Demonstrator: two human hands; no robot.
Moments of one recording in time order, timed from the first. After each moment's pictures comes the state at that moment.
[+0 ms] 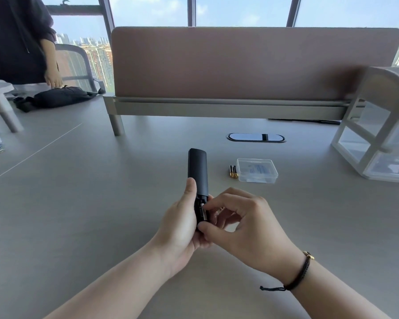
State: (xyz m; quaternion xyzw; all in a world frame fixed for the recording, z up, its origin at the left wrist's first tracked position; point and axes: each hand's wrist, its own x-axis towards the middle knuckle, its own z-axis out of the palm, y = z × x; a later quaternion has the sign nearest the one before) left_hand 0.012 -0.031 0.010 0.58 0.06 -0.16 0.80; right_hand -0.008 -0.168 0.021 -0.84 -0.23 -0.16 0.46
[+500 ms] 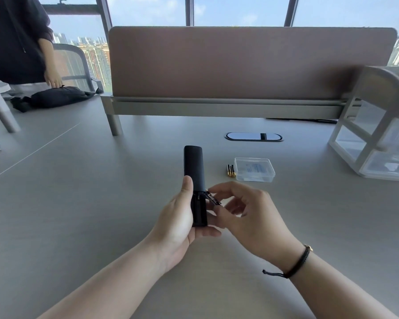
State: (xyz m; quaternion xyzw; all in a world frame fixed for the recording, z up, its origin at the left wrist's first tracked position) left_hand 0.011 -0.030 0.017 0.59 0.00 -0.12 0.80; right_hand 0.003 -0.177 0.019 -0.86 -0.14 -0.15 0.47
